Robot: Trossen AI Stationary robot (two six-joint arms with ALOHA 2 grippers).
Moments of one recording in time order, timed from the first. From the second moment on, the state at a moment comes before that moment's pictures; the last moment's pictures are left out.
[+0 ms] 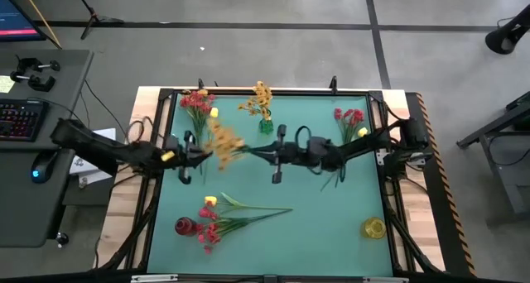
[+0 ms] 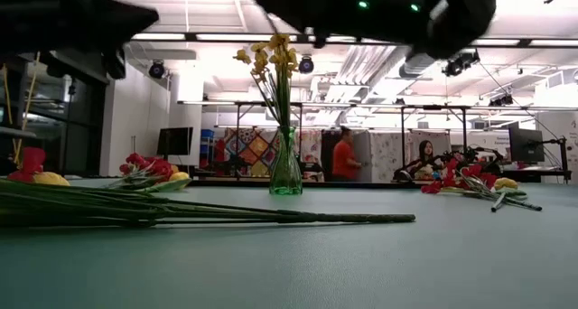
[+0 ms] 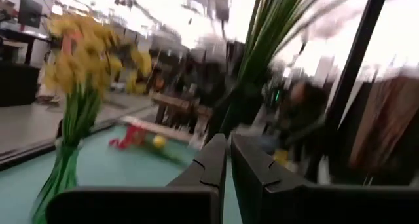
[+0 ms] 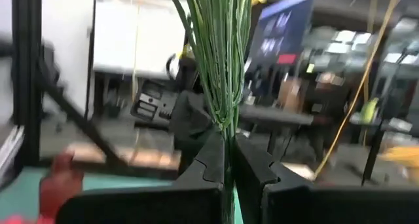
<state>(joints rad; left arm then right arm) -0.25 0.54 0.01 0.73 -0.39 -0.17 0.05 1.78 0.88 1.09 0.09 -0.18</state>
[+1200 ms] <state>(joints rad) -0.35 1.09 0.36 0.95 -0.35 0.13 0.14 1.79 1.03 0.87 0.20 -0.29</state>
